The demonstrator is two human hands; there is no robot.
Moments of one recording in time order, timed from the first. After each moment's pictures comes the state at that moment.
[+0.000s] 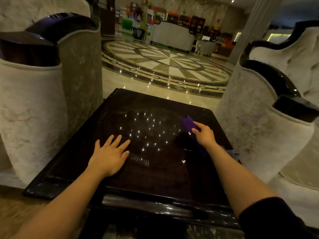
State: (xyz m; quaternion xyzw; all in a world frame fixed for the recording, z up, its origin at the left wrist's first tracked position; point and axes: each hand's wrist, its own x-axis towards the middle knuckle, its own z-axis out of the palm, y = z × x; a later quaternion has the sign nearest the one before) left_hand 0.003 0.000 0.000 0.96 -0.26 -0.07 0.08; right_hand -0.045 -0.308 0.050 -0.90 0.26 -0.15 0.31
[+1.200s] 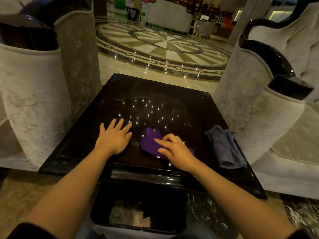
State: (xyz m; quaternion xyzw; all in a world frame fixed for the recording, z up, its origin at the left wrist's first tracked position) left_hand -0.005 0.001 0.006 0.96 -0.27 -0.07 0.08; right_hand -0.132 -0.186 0.021 -0.98 -0.02 -0.04 0.21
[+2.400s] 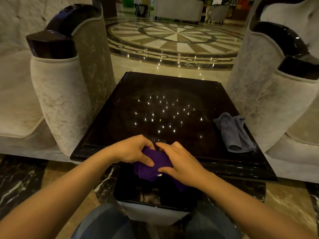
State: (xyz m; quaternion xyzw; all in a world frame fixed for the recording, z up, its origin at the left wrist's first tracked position) left_hand -0.099 0.025 0.080 0.80 -0.37 -0.36 0.31; right_hand -0.205 -0.126 0.050 -0.97 -0.10 -0.02 0.23
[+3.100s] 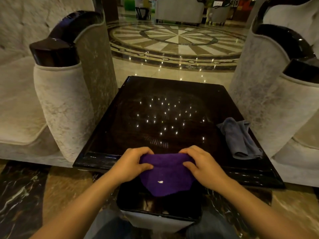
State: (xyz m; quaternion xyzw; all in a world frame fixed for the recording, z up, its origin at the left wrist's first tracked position) left_hand -0.104 0.045 0.047 0.85 -0.34 -0.18 0.37; right_hand -0.207 -0.150 0.056 -0.96 0.02 -0.04 0.28
